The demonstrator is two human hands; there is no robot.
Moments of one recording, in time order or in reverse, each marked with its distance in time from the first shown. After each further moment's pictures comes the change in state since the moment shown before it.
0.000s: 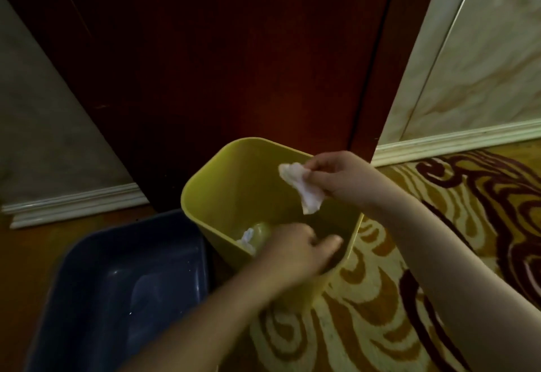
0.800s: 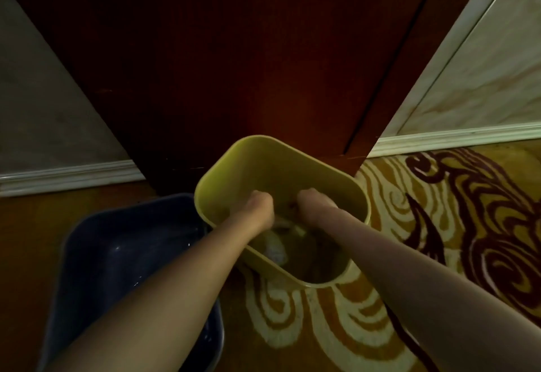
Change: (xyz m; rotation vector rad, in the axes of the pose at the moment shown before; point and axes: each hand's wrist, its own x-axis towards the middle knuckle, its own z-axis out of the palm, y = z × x) left_hand 0.088 -0.051 -0.059 0.448 0.028 -0.107; right_hand 0.070 0.037 0.064 -0.728 -0.324 0.314
